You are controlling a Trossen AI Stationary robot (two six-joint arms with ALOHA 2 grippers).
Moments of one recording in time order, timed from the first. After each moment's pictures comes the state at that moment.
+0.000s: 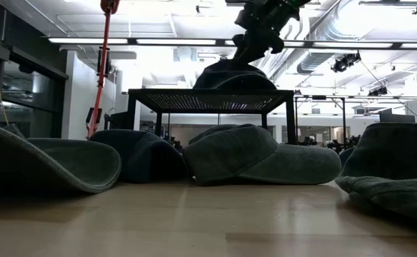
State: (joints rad) left arm -0.03 1.11 1.56 -0.81 -0.60 0.17; right arm -0.66 1.76 1.80 -0.87 -0.37 -0.99
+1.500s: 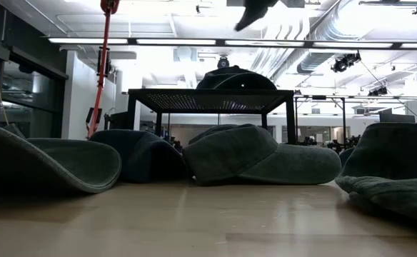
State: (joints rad) left arm -0.03 1.12 1.56 -0.83 -0.62 0.18; right arm -0.26 1.62 1.82 -1.02 0.01 -0.34
